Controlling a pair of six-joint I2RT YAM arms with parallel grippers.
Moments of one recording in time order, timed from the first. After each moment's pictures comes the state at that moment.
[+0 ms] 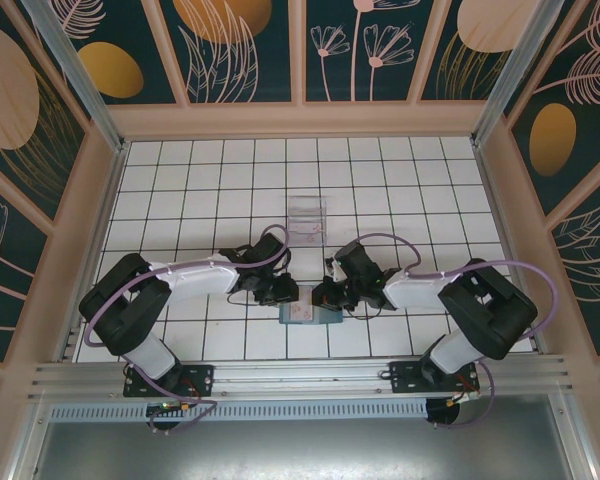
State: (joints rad) left arm -0.80 1.63 0.81 -0.34 0.35 -0.87; right arm 0.77 1.51 0.51 0.10 -0.51 0.92
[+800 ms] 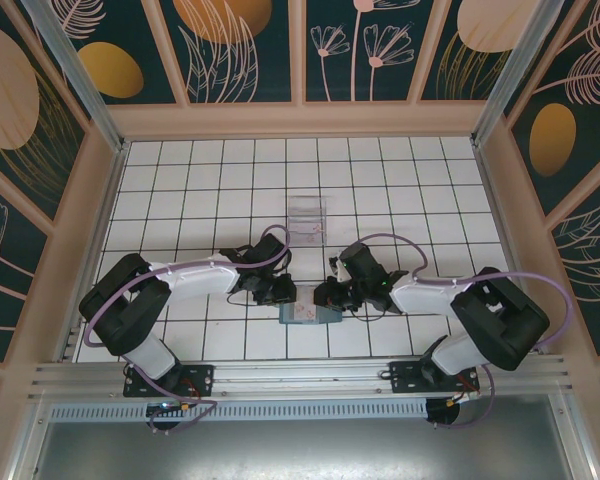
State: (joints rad) left arm -0.81 1.63 0.81 -0.36 0.31 -0.84; right arm 0.77 1.44 0.48 0.08 -0.50 0.92
